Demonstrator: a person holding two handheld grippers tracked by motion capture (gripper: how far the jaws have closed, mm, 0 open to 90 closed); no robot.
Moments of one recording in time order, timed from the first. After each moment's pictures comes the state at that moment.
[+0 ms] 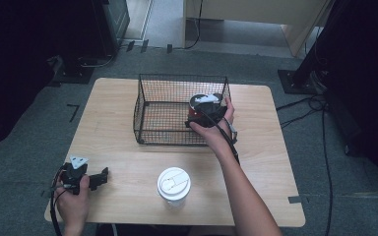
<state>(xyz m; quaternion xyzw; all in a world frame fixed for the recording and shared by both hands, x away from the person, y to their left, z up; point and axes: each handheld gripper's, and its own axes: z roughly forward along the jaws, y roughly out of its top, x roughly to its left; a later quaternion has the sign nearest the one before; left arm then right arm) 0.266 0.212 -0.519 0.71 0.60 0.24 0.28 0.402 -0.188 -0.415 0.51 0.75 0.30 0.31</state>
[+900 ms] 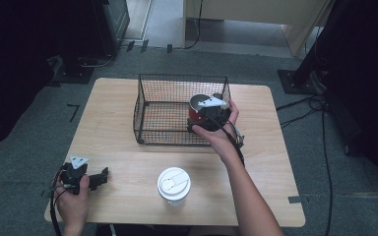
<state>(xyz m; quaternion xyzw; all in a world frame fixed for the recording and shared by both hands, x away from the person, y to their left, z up) 0.266 0.212 -0.519 0.71 0.60 0.24 0.28 0.384 -0.199 -0.407 0.48 0.76 0.35 0.27</state>
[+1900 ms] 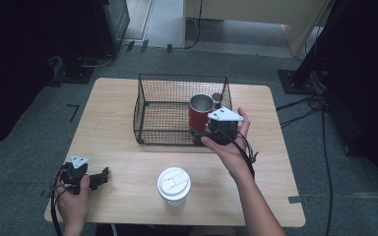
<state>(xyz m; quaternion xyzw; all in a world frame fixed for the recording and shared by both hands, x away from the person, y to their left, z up) 0.267 0.211 -0.519 0.71 0.60 0.24 0.28 0.318 -0.217 -0.381 0.44 0.74 0.43 0.27</state>
